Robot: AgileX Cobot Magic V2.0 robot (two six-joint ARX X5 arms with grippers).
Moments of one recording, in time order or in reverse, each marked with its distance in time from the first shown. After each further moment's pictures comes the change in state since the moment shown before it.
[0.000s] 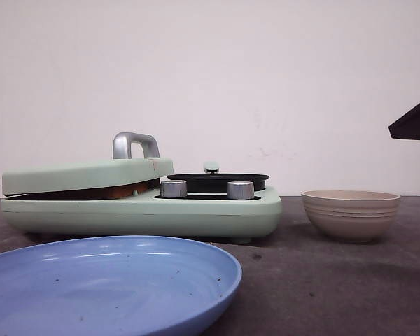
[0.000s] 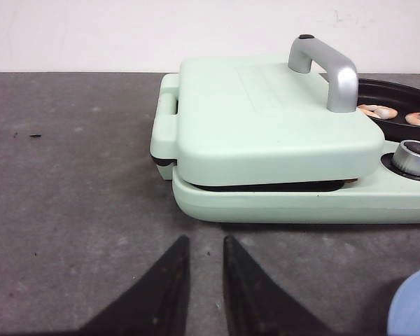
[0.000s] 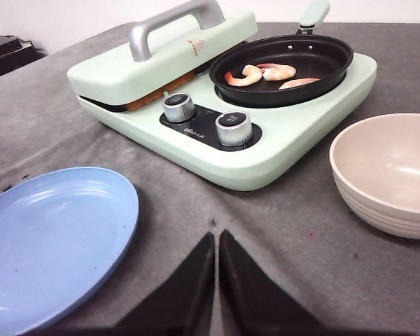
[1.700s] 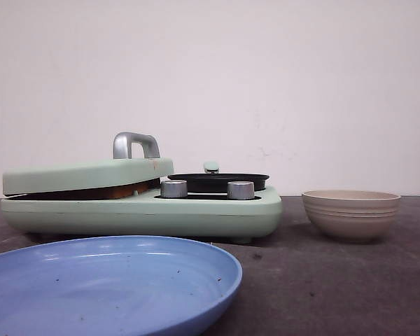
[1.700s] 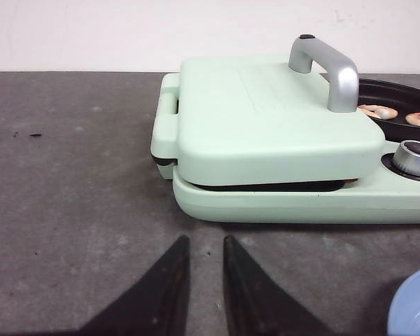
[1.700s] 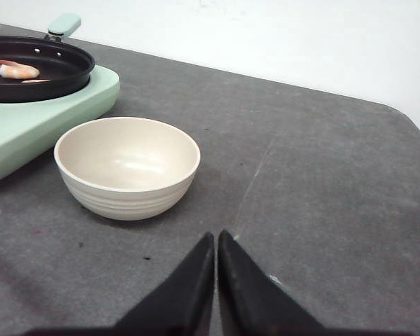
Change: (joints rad) left arm 0.000 0.001 0.000 0.000 0.000 -0.003; right arm -0.294 -0.324 -0.106 -0.134 0.313 -0.270
